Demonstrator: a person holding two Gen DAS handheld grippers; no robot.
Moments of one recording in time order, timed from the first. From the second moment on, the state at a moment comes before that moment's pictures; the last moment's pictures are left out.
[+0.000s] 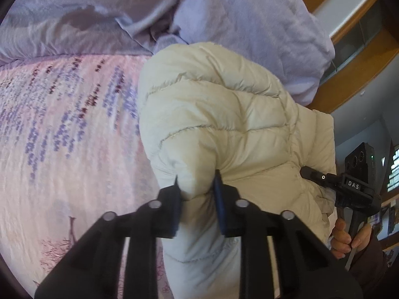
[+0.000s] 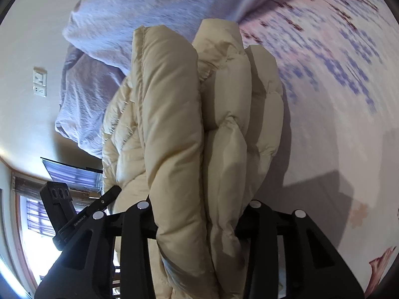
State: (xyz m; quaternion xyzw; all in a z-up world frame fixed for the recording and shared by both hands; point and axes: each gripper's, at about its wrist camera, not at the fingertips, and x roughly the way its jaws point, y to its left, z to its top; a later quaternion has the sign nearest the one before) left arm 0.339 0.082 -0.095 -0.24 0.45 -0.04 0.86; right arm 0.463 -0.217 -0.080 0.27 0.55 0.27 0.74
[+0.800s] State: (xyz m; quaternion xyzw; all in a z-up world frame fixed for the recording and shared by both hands) left arm 0.360 0.112 -0.142 -0.32 0.48 -0.03 0.82; right arm 0.482 -0.192 -0.092 0.28 0.57 0.27 0.73
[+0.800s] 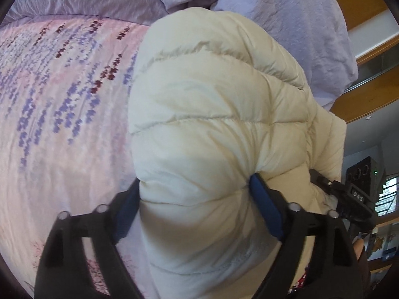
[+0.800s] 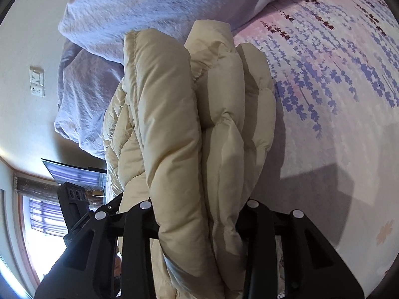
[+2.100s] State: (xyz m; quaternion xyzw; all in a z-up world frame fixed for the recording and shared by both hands) left arm 0.311 0.175 -0.081 -0.14 0.40 0.14 0.89; right arm 0.483 -0.079 -0.007 0.10 0.47 0.21 0.85
